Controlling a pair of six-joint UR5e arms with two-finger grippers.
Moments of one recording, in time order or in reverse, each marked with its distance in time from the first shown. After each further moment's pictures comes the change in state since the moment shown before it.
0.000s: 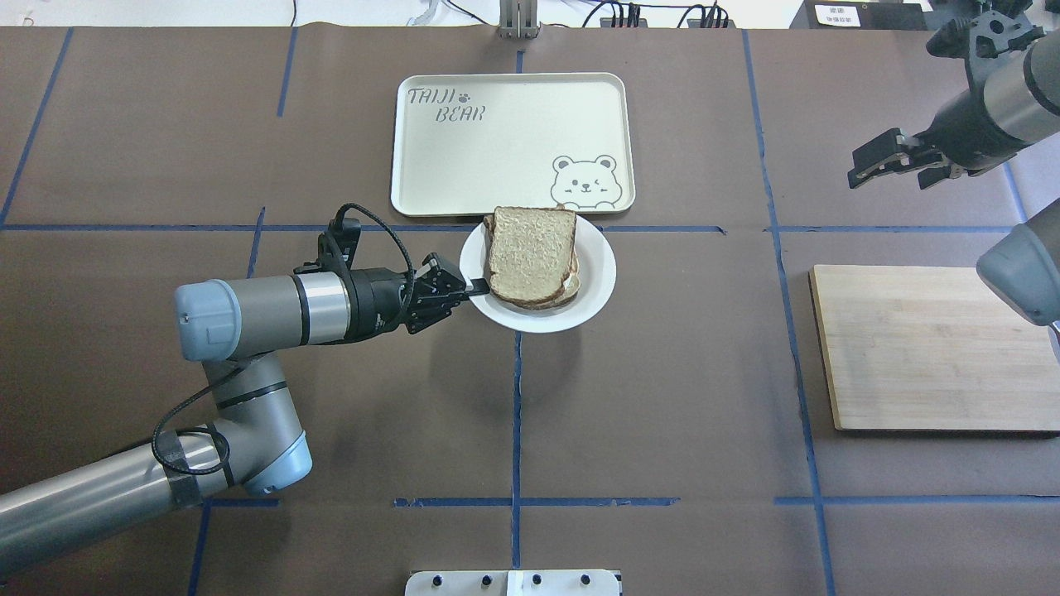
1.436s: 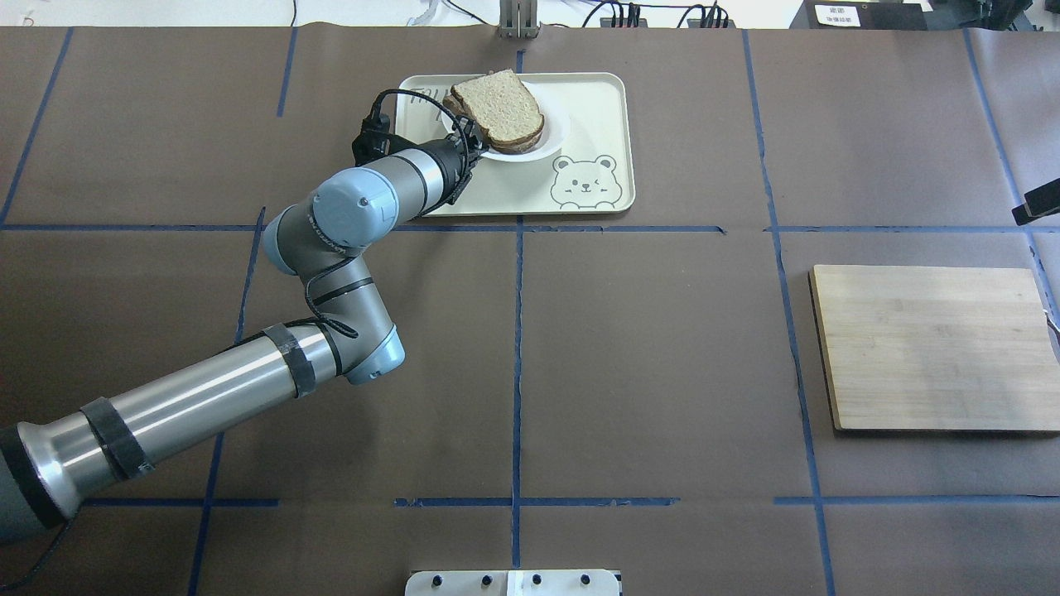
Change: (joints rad) left arm -0.096 -0.351 0.410 0.370 0.318 -0.220; right arm 0.194 -0.205 -0.005 -0.011 0.047 -0.382
